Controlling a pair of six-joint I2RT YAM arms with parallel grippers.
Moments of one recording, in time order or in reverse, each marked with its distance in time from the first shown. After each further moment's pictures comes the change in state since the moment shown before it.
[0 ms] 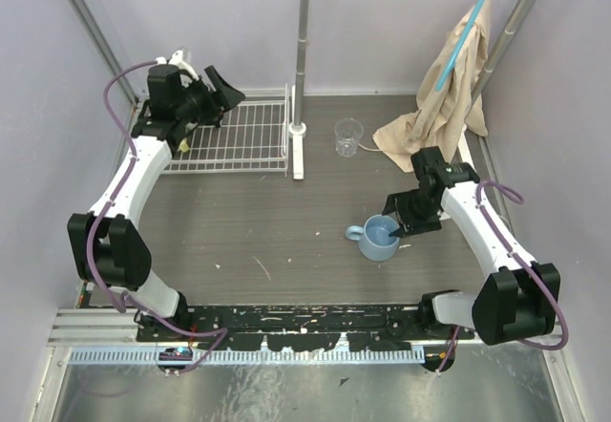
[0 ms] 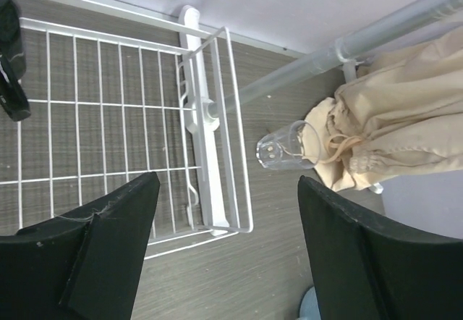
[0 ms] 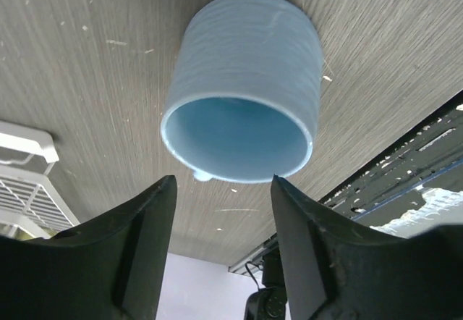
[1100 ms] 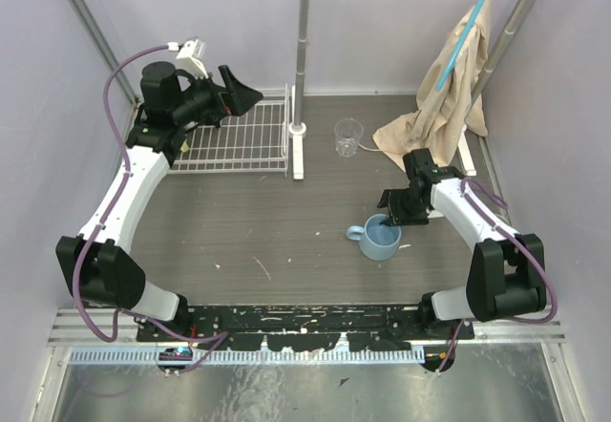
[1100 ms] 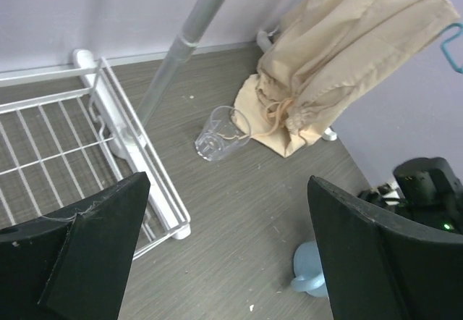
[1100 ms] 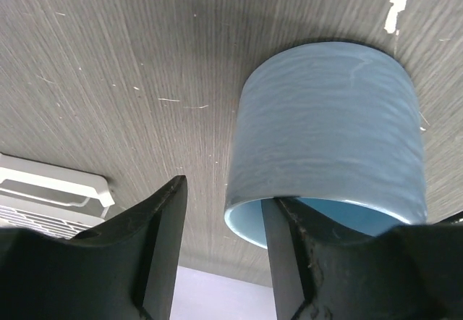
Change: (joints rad) left arm -0.069 -0.126 -0.011 0.081 0.212 0.145; right arm -0.002 0.103 -0.140 0.306 0.019 0.166
